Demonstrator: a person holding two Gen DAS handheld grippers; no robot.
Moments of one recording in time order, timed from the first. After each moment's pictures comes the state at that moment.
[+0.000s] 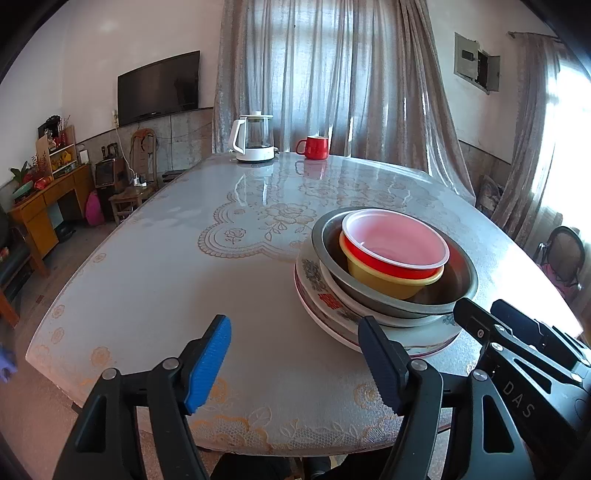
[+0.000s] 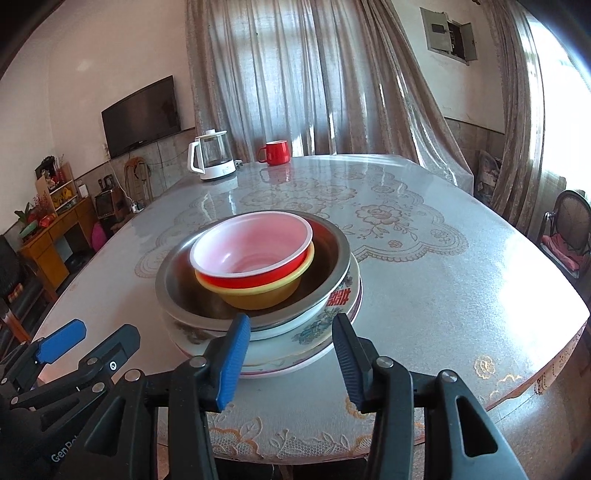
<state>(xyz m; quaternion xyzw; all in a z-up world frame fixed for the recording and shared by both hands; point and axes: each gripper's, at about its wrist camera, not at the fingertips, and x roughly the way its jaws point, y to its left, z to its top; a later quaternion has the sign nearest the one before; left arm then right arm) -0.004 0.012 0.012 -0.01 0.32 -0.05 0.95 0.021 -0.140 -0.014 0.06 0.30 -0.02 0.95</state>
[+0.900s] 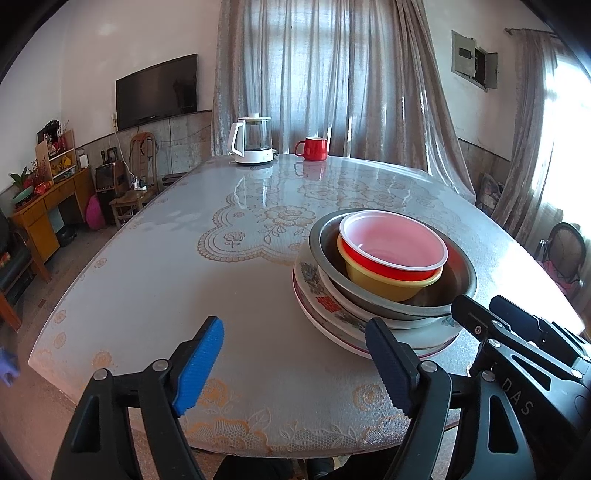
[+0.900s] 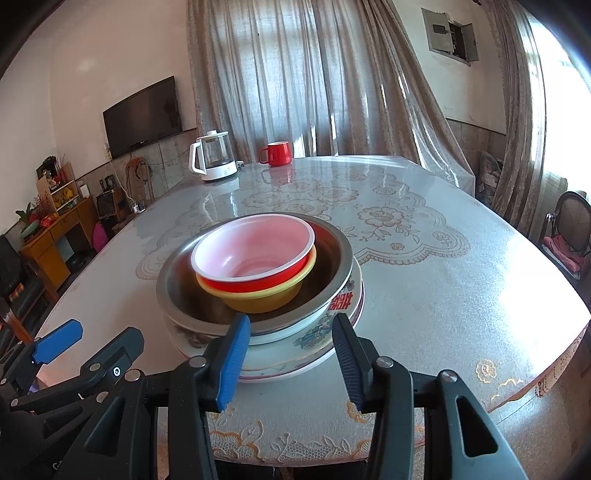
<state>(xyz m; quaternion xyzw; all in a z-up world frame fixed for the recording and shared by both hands) -0.003 0.009 0.014 0.00 0.32 -0.05 0.95 0.024 -0.140 -0.013 0.06 0.30 -0.01 0.95</state>
